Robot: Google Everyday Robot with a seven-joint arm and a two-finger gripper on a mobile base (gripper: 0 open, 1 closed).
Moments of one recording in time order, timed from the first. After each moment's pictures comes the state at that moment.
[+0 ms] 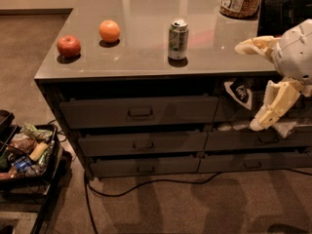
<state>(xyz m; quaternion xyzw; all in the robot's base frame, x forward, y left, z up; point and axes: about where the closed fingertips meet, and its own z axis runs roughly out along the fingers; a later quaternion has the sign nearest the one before) 0.463 -0.186 0.947 -0.67 0.66 0.13 0.33</state>
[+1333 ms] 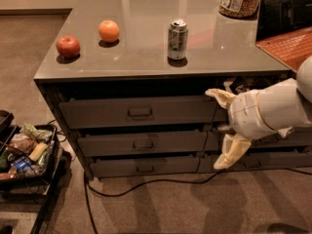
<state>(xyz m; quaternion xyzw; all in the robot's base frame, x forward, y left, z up) 0.460 -0.146 0.819 -0.70 0.63 0.05 0.34</state>
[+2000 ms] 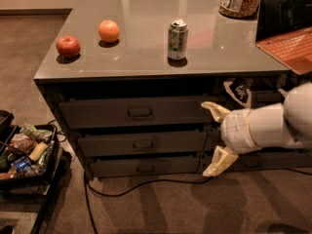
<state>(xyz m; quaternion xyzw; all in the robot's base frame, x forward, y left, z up) 0.468 -0.138 0.769 -0.67 0.63 0.08 0.37</state>
